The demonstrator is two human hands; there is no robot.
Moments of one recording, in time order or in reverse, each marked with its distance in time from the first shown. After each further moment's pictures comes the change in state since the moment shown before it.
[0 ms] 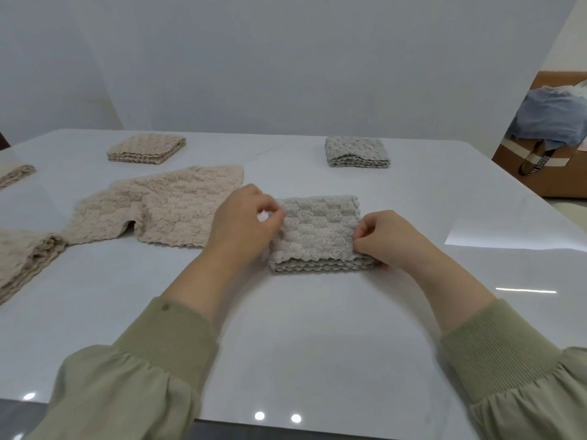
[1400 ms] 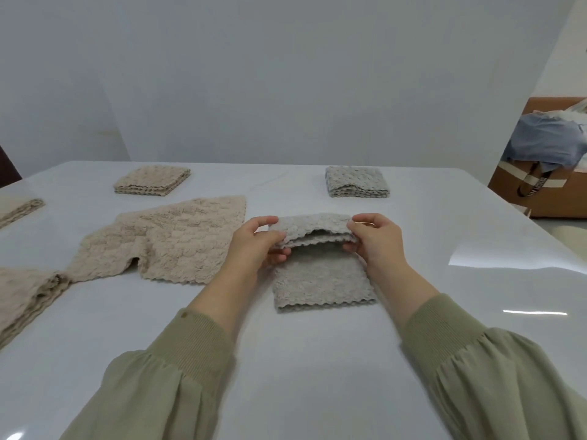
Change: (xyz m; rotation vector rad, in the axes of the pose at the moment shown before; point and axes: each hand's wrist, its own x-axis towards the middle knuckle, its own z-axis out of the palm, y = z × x) left_hand 0.029 0.002 0.017 -0.967 -0.060 -0.656; right_hand 0.056 -0.008 0.019 1.014 0.301 0.016
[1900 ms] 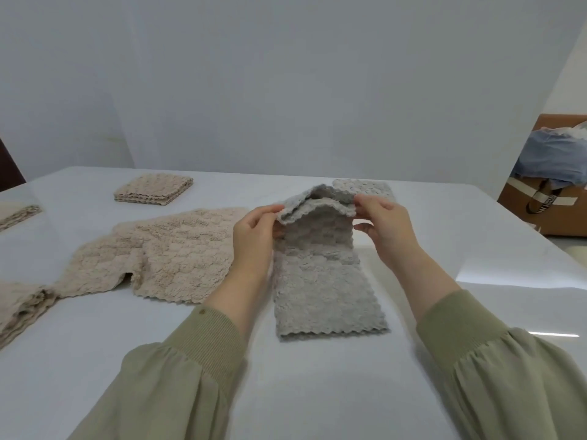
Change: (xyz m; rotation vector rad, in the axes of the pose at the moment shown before) left_hand 0.030 0.008 0.016 -0.081 0.126 0.273; right_hand 0.046 -0.030 0.013 -0.057 -0.167 -0.132
